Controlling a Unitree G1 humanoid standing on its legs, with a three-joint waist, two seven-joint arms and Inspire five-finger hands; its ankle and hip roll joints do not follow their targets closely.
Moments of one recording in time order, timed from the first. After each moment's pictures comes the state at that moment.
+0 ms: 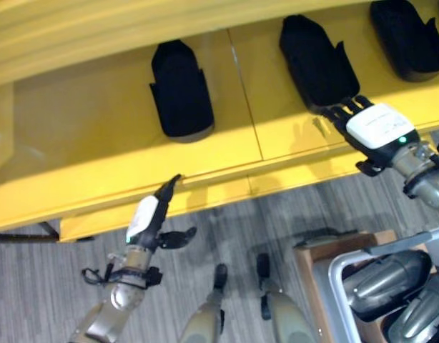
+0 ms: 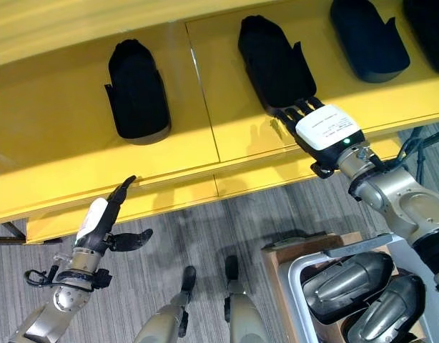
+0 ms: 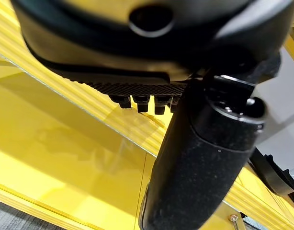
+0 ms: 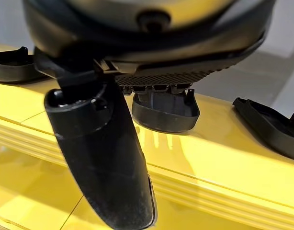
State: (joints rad) left arm 0.13 0.63 -0.20 -0.08 0.24 -0.13 0.30; right arm -0.71 -1.26 0.62 0.25 -0.63 -0.13 -0.16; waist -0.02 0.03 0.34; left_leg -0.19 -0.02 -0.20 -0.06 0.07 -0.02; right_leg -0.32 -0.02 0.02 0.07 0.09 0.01
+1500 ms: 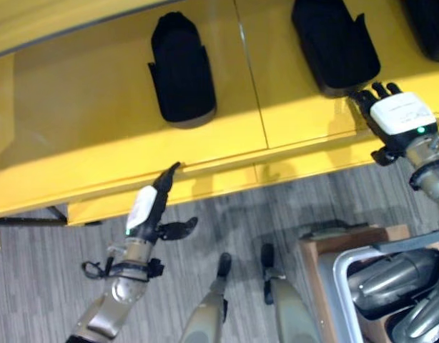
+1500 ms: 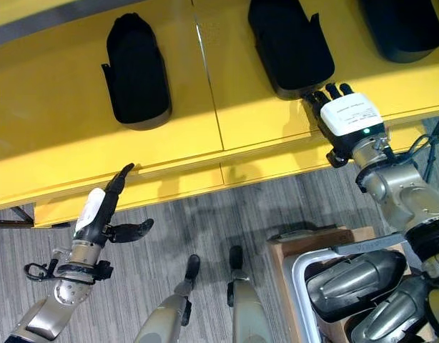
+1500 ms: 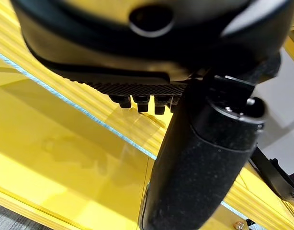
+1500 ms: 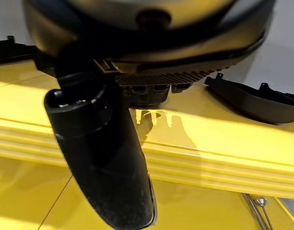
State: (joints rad) left arm 0.09 0.62 -0.19 -0.09 0.24 -0.15 0.33; right arm -0.79 -1.18 0.63 0.47 -0.59 -0.06 -0.22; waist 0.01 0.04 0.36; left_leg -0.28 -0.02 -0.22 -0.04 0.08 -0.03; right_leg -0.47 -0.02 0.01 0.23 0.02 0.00
